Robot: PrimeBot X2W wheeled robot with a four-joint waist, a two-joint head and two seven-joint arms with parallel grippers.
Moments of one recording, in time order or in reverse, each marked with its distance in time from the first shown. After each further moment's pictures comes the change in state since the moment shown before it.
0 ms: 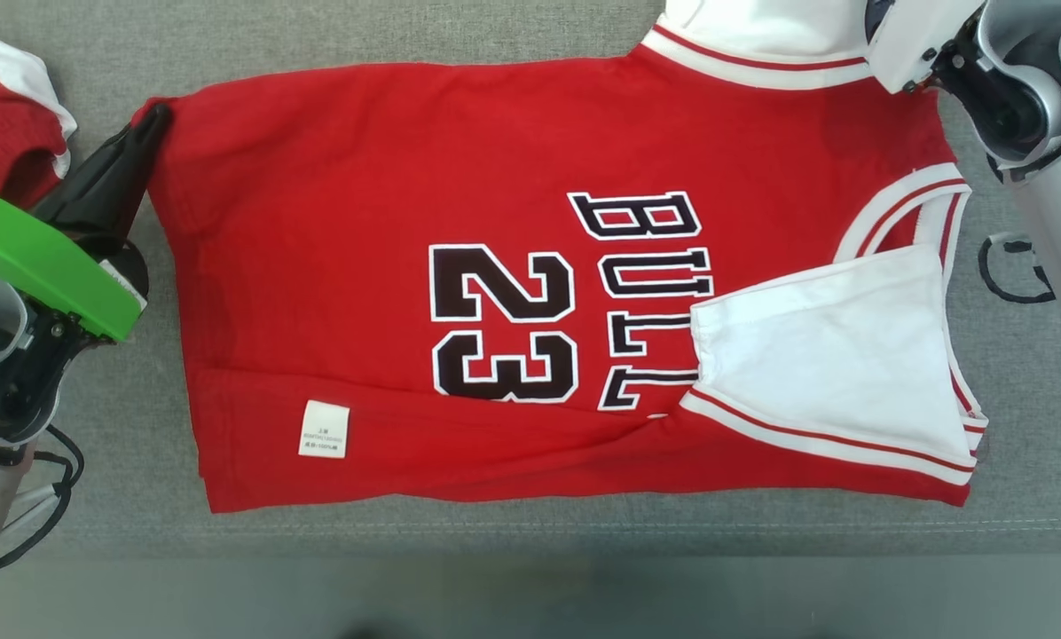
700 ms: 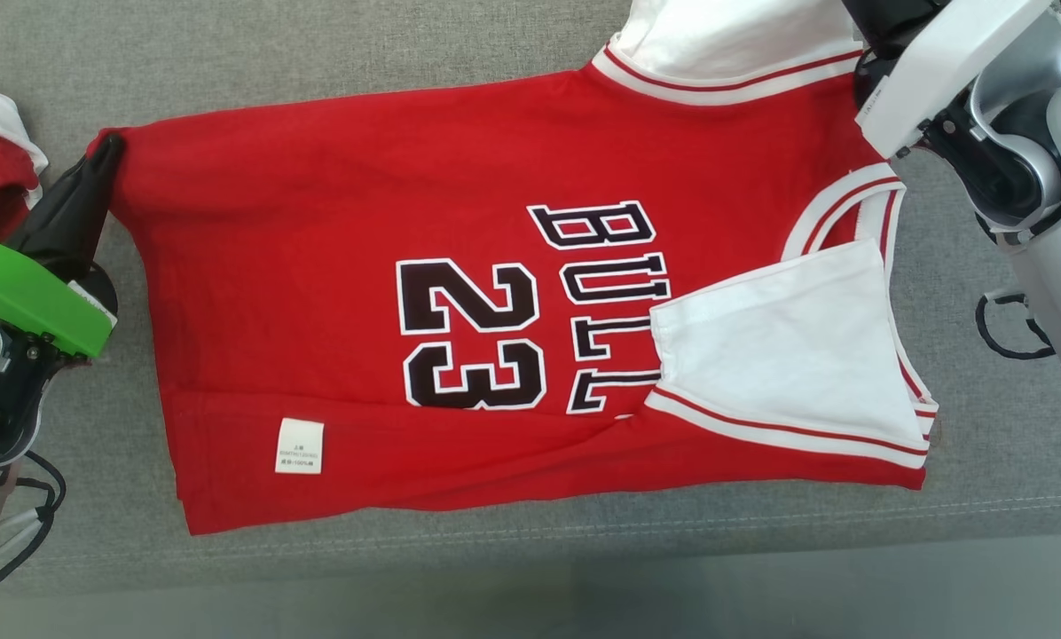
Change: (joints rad) left arm 0.048 0.015 0.020 0.088 -0.021 0.000 -0.079; right arm 0.128 -0.039 0.017 -0.160 0.061 0.006 -0.062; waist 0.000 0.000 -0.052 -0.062
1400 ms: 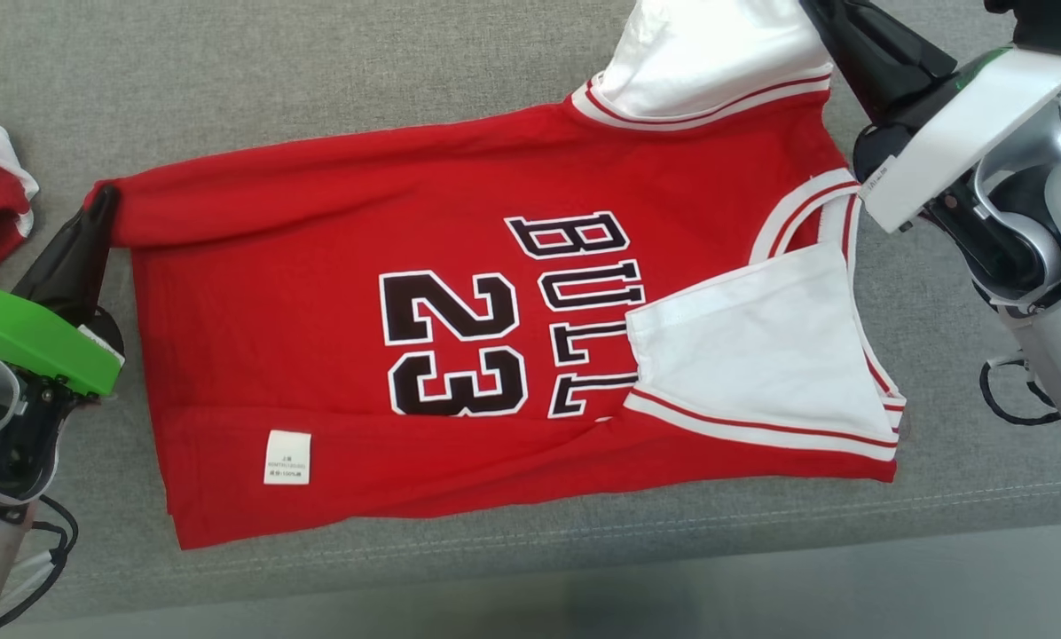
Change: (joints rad) left arm 0.058 -0.011 -0.022 0.069 -0.001 0.000 -0.097; right arm 0.149 -0.044 -0.015 -0.162 0.031 0.000 -0.061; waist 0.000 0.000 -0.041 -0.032
